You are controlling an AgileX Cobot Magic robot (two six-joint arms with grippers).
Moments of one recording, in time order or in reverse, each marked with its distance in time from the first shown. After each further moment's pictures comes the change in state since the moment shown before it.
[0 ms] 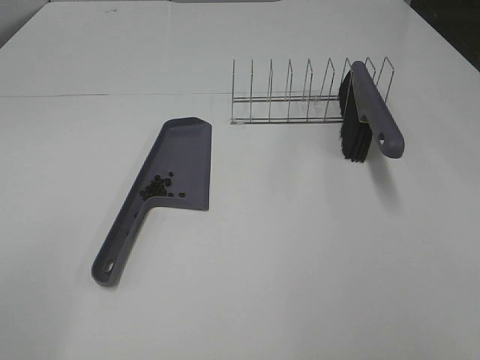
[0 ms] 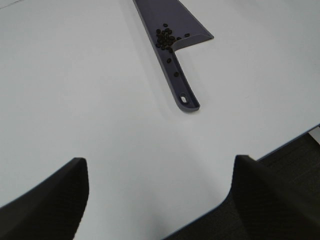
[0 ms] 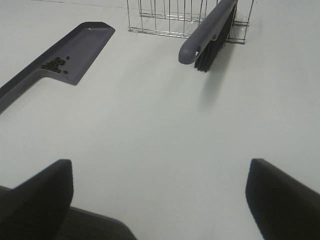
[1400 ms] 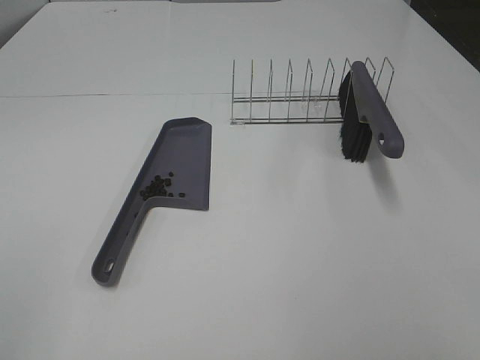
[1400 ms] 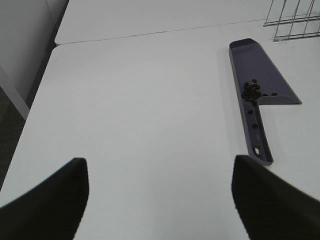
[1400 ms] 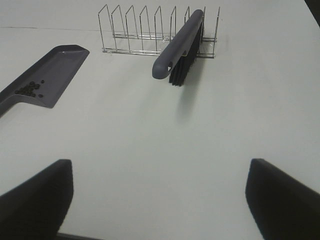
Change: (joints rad) left arm 0.375 -0.220 0.000 -0.001 -0.003 0.003; right arm -0.113 -0.070 0.000 0.001 -0.002 0.000
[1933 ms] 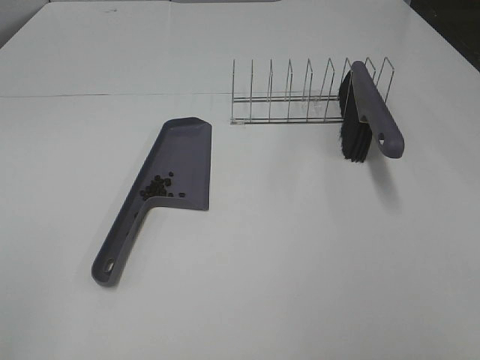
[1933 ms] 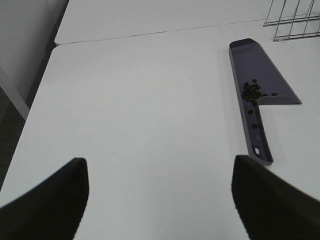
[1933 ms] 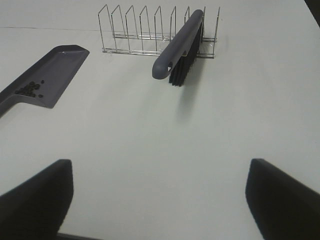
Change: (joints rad) left arm 0.000 0.000 0.000 0.000 0.000 0.000; right arm 0.000 0.000 0.000 0.000 0.000 0.000
